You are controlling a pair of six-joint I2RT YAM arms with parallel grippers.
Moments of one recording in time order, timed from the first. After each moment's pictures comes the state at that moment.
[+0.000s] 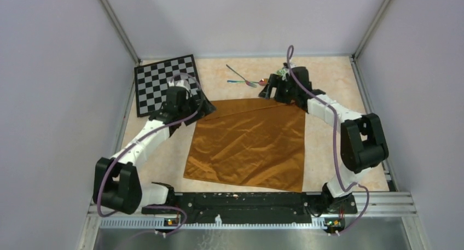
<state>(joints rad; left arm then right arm) -0.26 1.33 0.94 -0.27 0.16 -0.69 0.30 1.67 1.17 -0.13 -0.25 0.47</state>
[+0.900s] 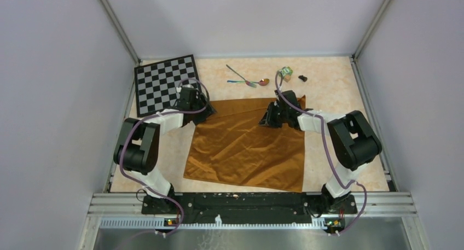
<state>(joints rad) -0.25 1.67 0.91 -0.03 0.12 -0.79 0.44 1.73 0.89 0.06 -0.30 0.67</state>
